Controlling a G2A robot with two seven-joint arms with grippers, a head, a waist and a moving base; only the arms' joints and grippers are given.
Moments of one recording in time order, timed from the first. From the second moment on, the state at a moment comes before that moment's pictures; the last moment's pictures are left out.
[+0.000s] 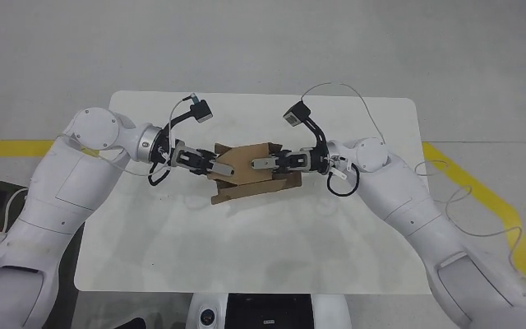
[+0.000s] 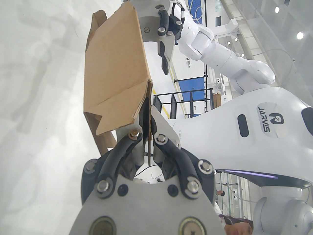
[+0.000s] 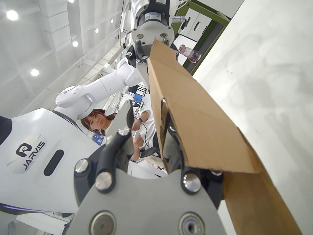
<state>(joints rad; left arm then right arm) 0.60 -0.86 -0.90 -1.36 -0.60 -0.33 -1.49 -0.56 -1.23 0.67 -1.06 0.73 -0.63 1.19</state>
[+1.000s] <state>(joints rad) 0.60 -0.87 -0.89 -1.34 -0.84 -0.28 -1.54 -0.52 -1.25 0.60 -0.95 0.67 -0.69 1.13</state>
